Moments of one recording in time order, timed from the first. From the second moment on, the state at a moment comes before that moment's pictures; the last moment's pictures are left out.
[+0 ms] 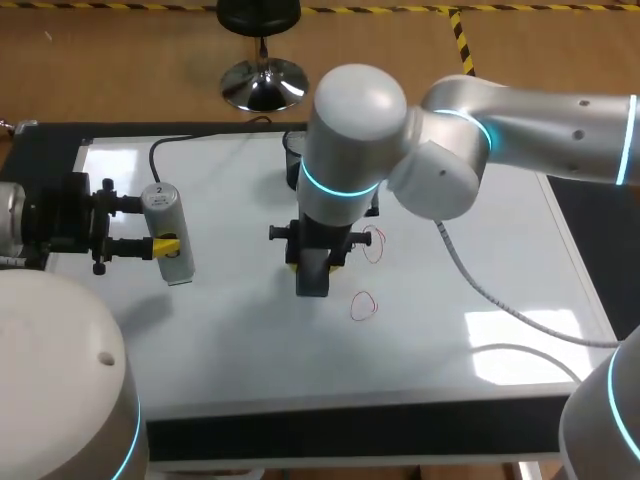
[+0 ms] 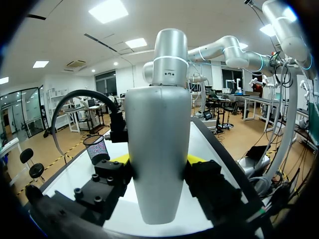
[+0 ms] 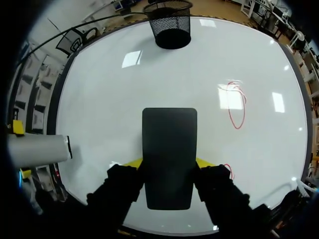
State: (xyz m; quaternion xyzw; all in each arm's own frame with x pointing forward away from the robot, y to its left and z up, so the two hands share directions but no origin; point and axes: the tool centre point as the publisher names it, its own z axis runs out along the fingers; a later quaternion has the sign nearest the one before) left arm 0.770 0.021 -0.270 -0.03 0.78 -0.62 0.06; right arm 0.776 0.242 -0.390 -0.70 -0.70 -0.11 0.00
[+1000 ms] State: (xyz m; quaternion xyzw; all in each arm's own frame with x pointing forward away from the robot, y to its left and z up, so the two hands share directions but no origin) left arm 0.770 0.021 -0.270 -0.03 0.78 -0.62 0.06; right arm 0.787 0.247 -0.423 -0.71 -0.70 -0.09 0.02
